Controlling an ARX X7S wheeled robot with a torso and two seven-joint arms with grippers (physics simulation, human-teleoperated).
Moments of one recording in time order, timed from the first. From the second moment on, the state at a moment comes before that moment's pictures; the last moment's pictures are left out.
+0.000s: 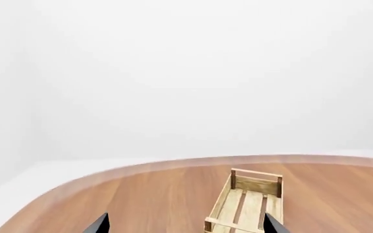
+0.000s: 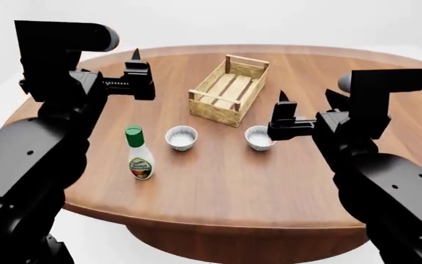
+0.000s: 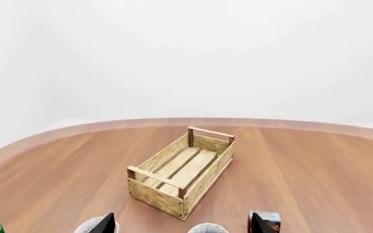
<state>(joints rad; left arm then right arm) -0.91 -0.20 0.01 0.51 -0.44 -1.24 -0.24 0.74 0.27 0.05 -0.54 0.62 1.24 0.27</state>
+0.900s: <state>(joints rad) -0.91 -0.22 0.02 0.50 -0.46 -1.24 -0.25 0.57 0.30 0.00 -0.47 0.57 1.08 0.25</state>
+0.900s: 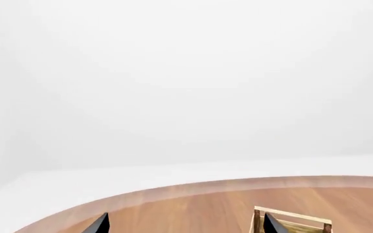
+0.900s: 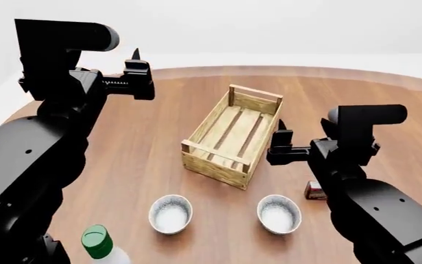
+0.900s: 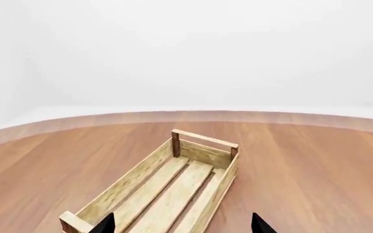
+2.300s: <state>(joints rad) -0.91 -0.25 0.02 0.50 -0.50 -1.23 -0.27 0.54 0.41 0.14 -0.55 1.56 1.41 1.04</state>
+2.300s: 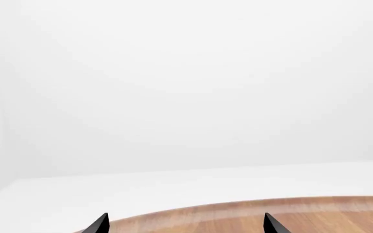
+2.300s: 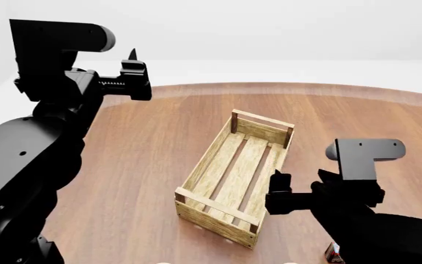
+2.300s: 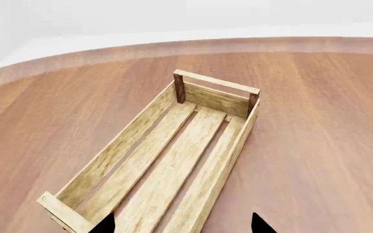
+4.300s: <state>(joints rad) -0.90 -0.28 0.02 0.50 -0.55 -1.21 -0.31 -0.05 0.61 0.36 -0.46 1.84 1.22 1.18</state>
